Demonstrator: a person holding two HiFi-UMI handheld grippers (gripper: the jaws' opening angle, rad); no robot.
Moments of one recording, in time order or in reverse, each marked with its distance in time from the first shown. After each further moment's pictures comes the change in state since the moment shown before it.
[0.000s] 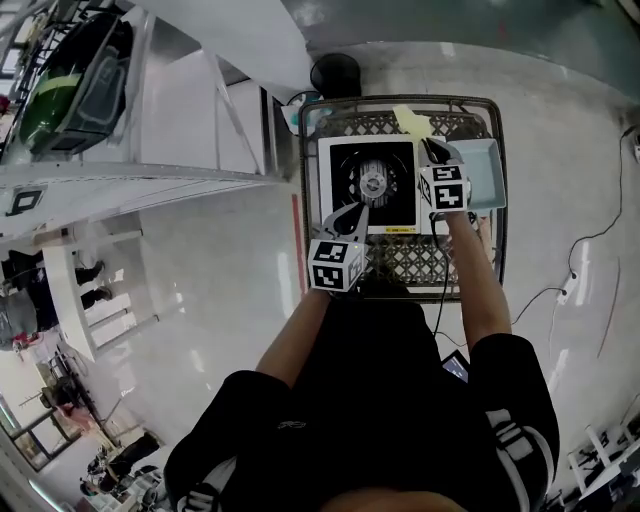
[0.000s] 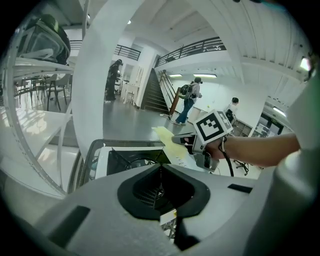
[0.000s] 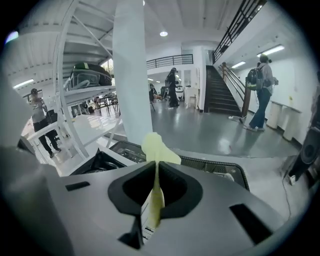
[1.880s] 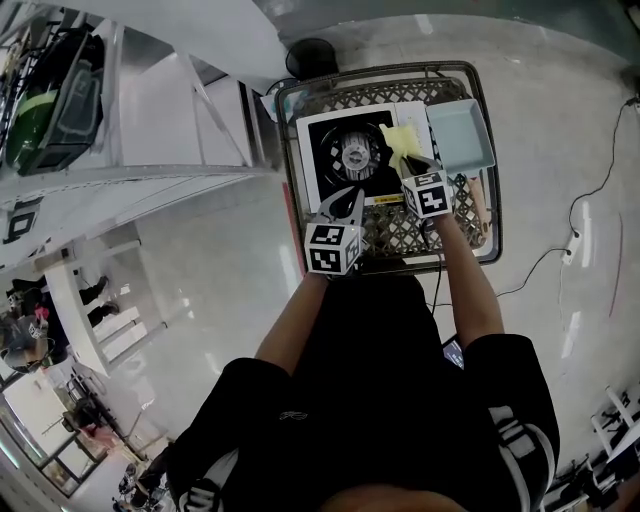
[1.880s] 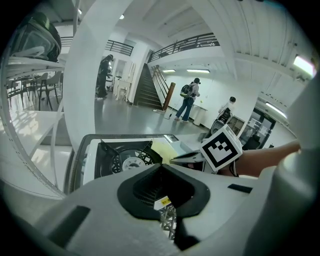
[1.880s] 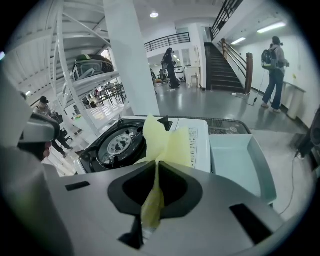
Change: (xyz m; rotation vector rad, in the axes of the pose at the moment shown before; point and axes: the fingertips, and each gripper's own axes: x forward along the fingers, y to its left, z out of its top) left arm -0.003 -0.028 -0.028 0.047 0.044 -0.064; right arm -0.044 0.049 -0.119 0.103 0.199 0.076
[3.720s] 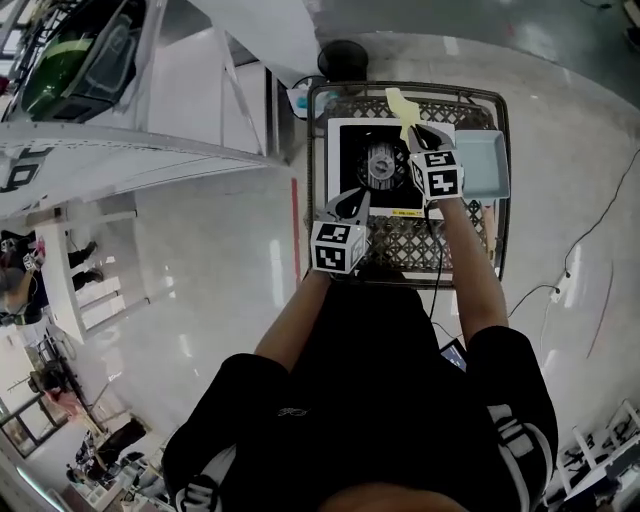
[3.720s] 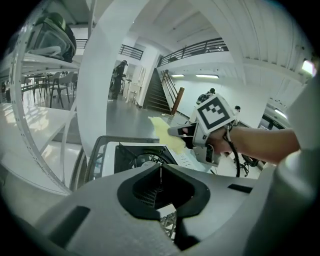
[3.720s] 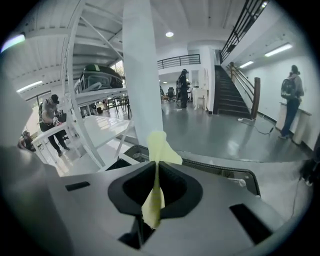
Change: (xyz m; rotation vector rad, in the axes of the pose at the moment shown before) left arm -0.016 0.040 0.011 -0.075 -0.040 0.073; right arm 0.009 0.023 0.146 -0.147 -0.202 -0.001
